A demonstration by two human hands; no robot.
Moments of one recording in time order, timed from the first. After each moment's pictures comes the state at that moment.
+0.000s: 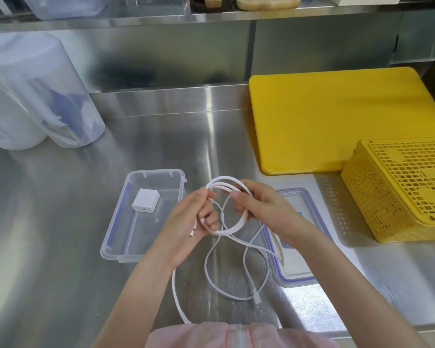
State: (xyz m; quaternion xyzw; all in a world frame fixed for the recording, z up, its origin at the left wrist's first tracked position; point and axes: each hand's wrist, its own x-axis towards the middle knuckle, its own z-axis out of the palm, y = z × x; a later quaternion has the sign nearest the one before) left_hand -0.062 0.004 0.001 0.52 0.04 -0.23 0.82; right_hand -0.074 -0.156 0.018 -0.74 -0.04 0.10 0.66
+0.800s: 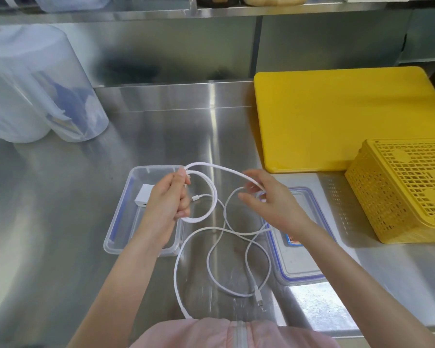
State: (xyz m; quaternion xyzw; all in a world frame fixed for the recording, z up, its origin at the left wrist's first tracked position) left_hand -0.041 0.026 0.009 0.68 0.08 -0.08 0.73; right_hand -0.063 -0.170 -0.008 -0.89 -0.01 0.01 0.46
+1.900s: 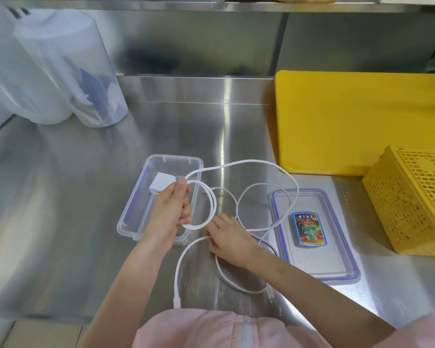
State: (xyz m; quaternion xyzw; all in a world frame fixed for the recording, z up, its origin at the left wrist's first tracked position) left_hand -0.061 0.045 -0.010 0.66 0.16 -0.08 0.73; right_hand -0.072 -0.088 -0.101 -0.95 -0.29 0.06 0.13
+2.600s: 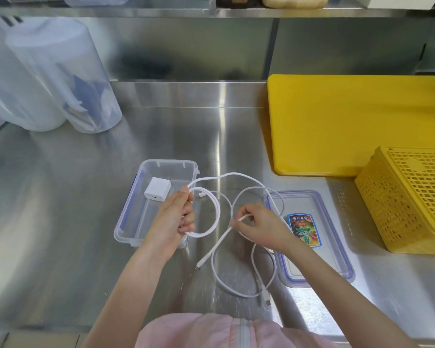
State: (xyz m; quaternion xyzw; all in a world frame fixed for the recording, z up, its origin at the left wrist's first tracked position) left_hand -0.062 0.038 -0.012 0.60 0.16 -0.15 0.77; right_hand -0.067 -0.151 -0.058 -0.92 -0.03 0.13 0.38
